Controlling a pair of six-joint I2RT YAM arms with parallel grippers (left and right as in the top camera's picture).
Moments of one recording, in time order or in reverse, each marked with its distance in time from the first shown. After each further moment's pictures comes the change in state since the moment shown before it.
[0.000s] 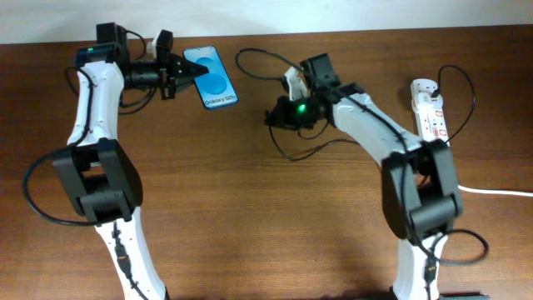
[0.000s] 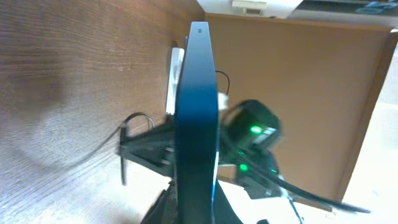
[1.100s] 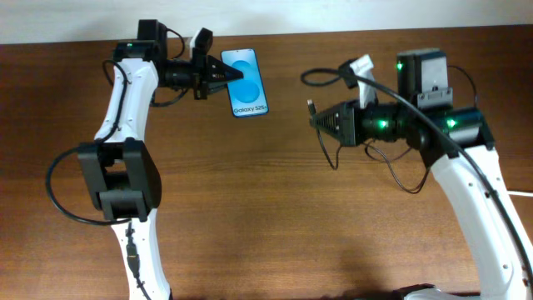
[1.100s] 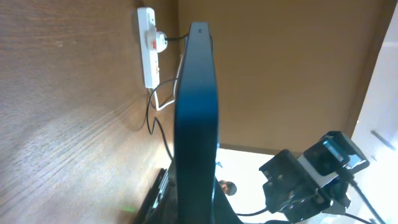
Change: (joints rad) left arm -0.150 0.000 0.000 -0.003 0.082 0.101; right arm -0.168 -0.678 -0.171 -0.325 -0.190 -0.295
